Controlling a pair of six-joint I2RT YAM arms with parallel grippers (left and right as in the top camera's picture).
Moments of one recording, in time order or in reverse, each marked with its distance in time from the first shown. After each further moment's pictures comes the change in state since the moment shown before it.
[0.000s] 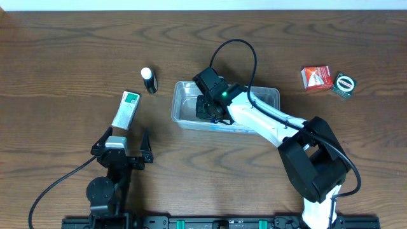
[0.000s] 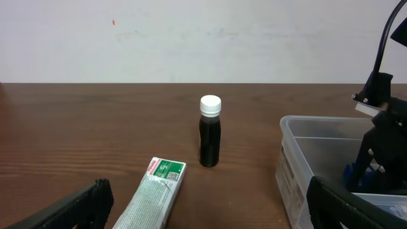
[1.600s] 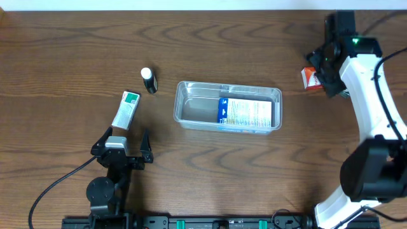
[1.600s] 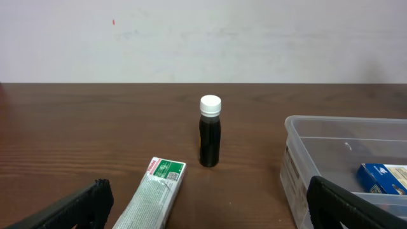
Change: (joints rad) left arm 0.000 0.000 0.000 0.000 0.000 0.000; right arm -0.702 -0.171 0.203 -0.451 0.248 0.390
